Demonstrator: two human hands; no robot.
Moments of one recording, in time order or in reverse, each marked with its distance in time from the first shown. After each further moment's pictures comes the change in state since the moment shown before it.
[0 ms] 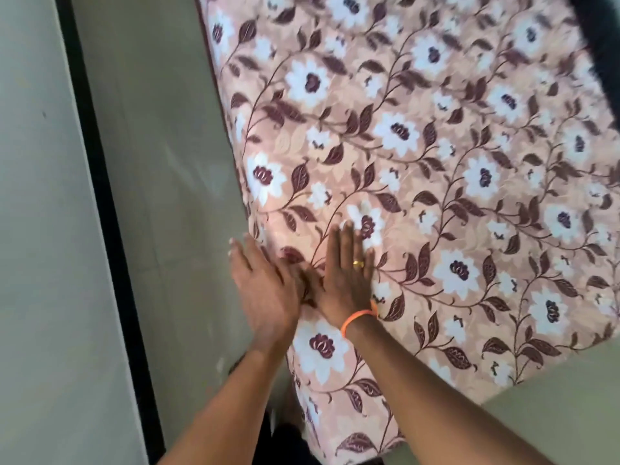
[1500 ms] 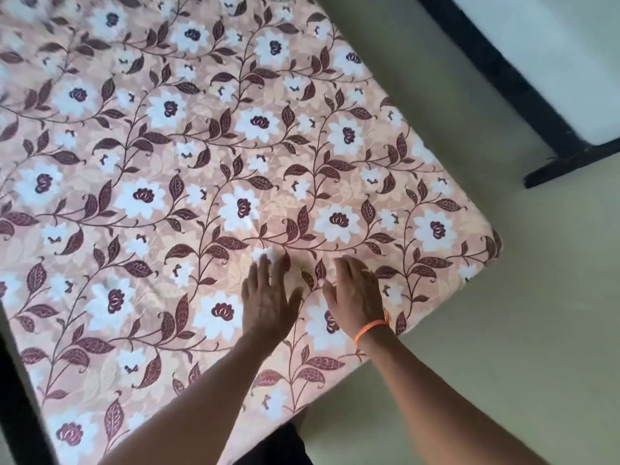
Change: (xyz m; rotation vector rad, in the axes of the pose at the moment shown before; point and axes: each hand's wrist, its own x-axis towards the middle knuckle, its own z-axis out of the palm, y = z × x) left_hand -0.179 0.251 0.305 0.685 -0.474 0.572; right_hand -0.024 0.469 -0.128 0.148 0.181 0.110
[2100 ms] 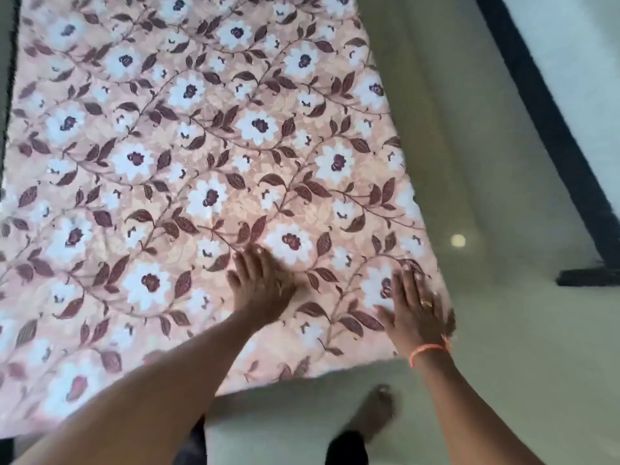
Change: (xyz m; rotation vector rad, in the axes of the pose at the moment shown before) left_hand 0.072 0.134 0.046 -0.003 -0.014 -0.428; right_hand 0.087 0.251 -0.062 -0.256 -0.307 -0.110
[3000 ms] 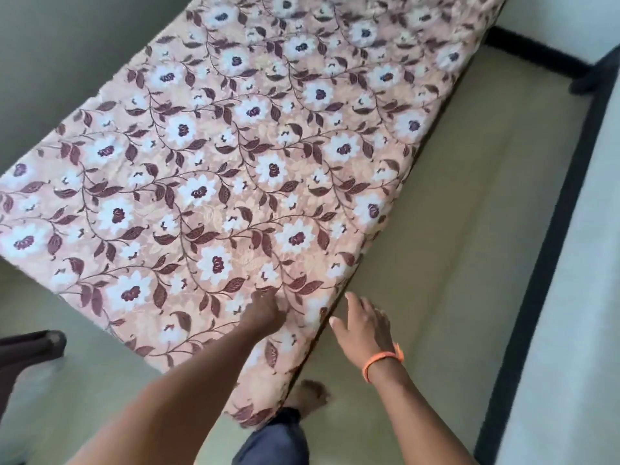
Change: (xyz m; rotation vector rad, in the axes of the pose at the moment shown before) left_hand 0.046 0.277 -0.059 -0.606 -0.131 -0.629; right_hand 0.191 0.100 -0.268 -0.061 -0.210 -0.635
